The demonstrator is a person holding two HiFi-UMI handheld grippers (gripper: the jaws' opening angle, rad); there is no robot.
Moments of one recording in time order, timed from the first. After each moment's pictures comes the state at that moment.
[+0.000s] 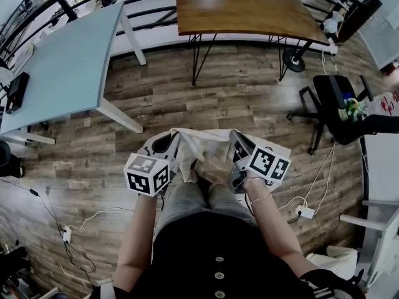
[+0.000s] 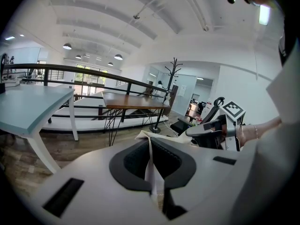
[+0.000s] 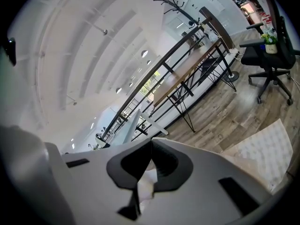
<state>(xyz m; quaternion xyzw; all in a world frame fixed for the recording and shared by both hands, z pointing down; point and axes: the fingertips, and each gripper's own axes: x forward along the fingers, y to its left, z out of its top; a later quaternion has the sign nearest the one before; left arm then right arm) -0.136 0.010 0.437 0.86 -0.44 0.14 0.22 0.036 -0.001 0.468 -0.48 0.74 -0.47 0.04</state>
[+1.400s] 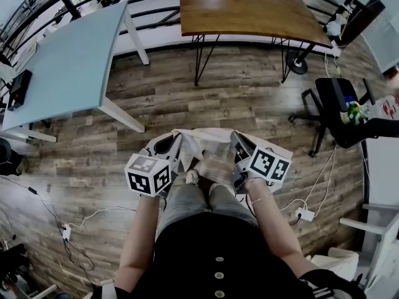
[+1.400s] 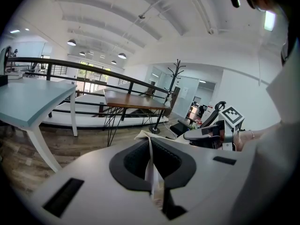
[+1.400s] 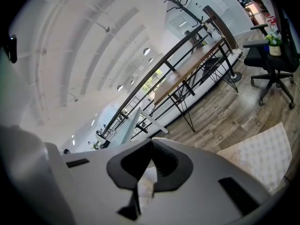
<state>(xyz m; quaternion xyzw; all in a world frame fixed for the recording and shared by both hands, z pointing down) -0.134 0.013 0.436 0.85 -0.44 0.13 0.24 0.035 -0.002 0.473 -0.47 0.75 -0.46 0.03</state>
